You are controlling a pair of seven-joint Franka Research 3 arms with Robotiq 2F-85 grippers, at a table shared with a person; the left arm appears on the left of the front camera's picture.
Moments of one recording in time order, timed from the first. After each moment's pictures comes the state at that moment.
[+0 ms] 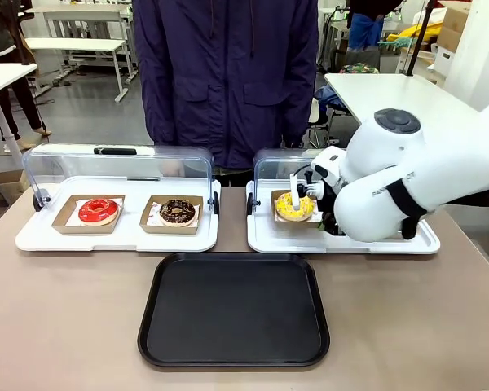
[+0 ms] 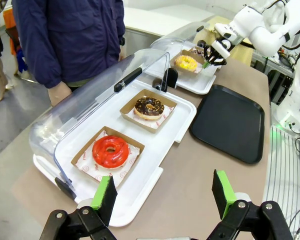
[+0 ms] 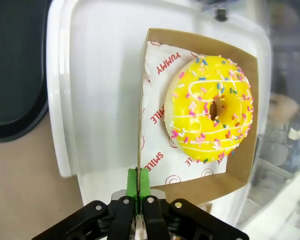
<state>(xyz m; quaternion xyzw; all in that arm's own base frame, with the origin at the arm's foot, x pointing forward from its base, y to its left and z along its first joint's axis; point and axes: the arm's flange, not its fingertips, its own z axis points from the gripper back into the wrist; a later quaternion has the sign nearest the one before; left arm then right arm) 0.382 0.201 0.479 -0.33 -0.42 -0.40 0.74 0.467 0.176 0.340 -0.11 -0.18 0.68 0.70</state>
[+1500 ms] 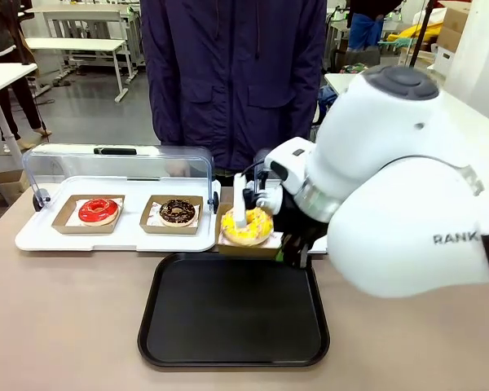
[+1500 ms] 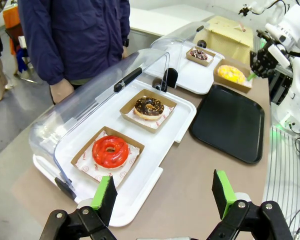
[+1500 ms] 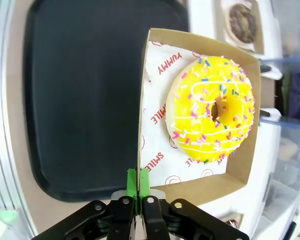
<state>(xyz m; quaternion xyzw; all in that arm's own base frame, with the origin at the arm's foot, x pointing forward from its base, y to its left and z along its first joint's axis) 0.382 0.201 0.479 -0.33 -0.42 -0.40 0.74 0.289 0.298 0.420 -0.03 -0.17 0.69 0.70</state>
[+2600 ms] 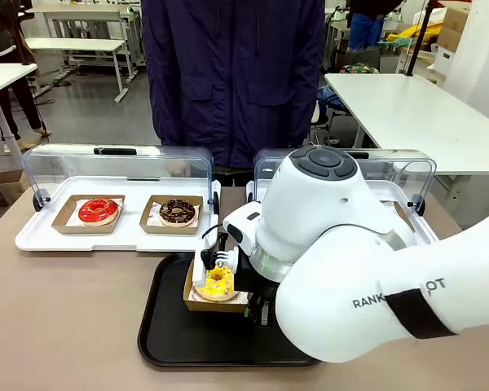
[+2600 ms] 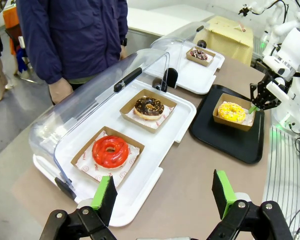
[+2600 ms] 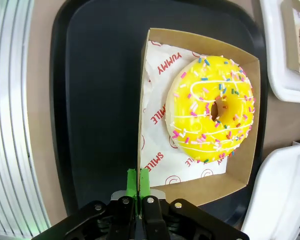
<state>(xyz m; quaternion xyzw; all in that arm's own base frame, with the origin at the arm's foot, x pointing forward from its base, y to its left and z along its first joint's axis) 0.381 0.201 0.479 -0.33 -0.42 -0.40 0.74 0.262 0.349 0.338 0.01 -0.12 0.69 0.71</state>
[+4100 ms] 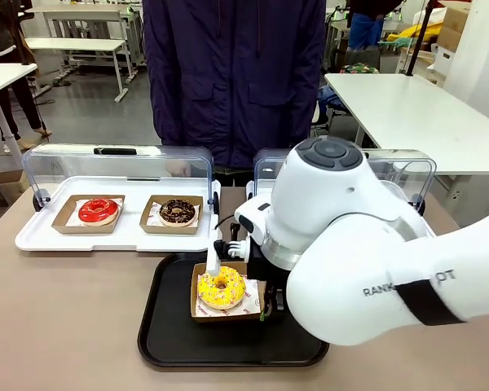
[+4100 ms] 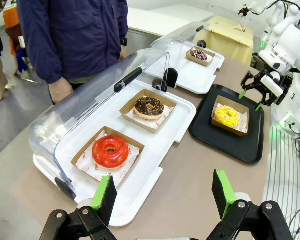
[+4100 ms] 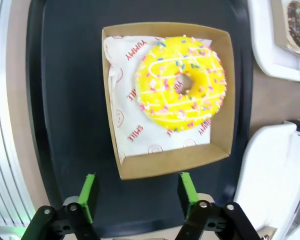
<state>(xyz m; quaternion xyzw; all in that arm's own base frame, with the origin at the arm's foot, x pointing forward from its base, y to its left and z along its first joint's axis) 0.381 0.201 0.479 -0.33 -0.42 -0.40 0.74 0.277 0.328 0.353 -0.02 -0.12 0.68 0.72</state>
